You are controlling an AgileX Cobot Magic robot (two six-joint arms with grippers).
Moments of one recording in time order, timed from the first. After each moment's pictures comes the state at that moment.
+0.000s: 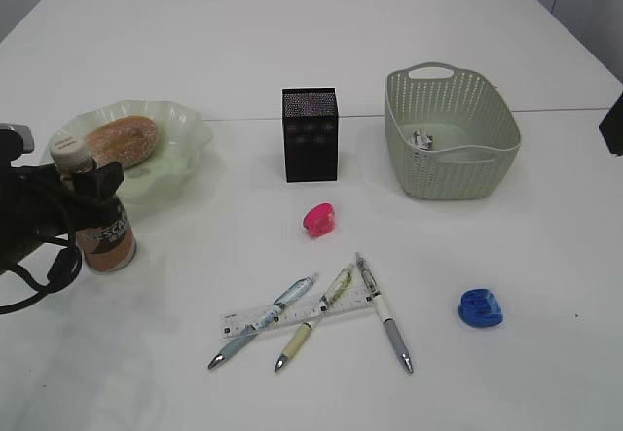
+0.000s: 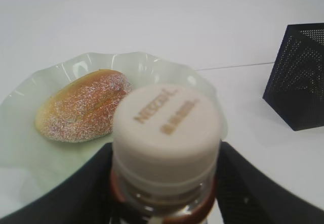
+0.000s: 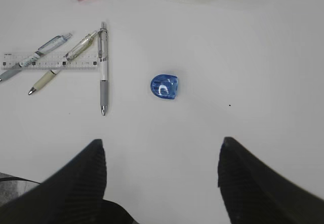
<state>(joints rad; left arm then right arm) -0.21 1.90 -0.49 0.01 -1.09 -0.09 0.15 1.21 -1.24 0.11 1.25 -0.06</state>
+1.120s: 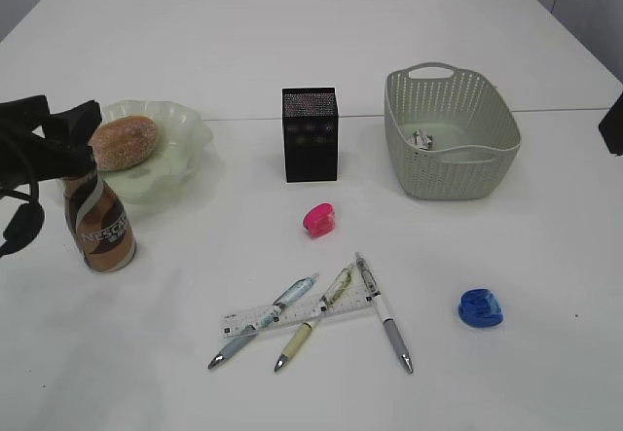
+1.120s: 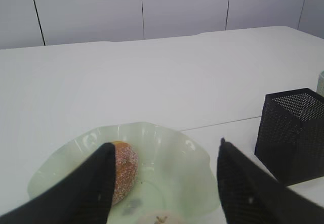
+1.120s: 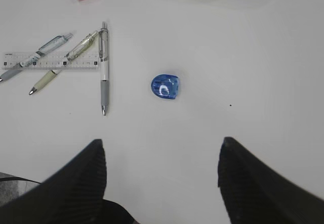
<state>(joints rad) -0.21 1.67 -0.49 0.02 -1.01 -0.03 0.15 1.21 -1.24 0.11 1.25 -0.06</state>
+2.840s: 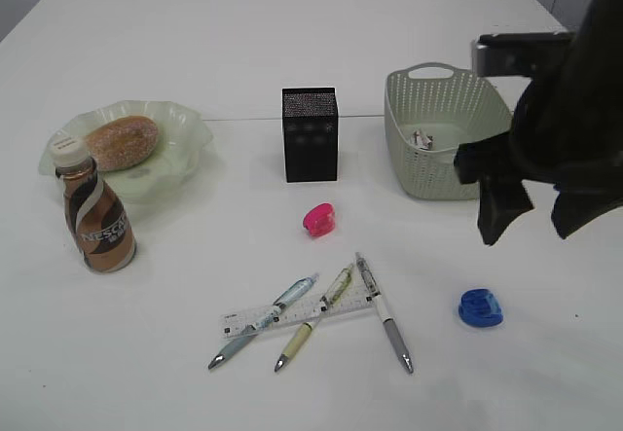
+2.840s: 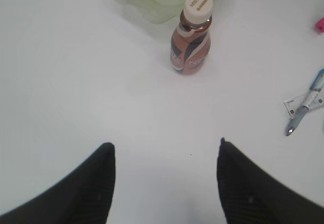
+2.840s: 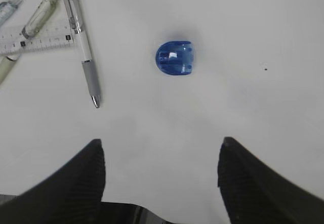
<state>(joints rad) -0.21 0.95 -1.01 0.08 1.08 -0.15 0.35 1.55 -1.24 -0.01 1.20 0.29</state>
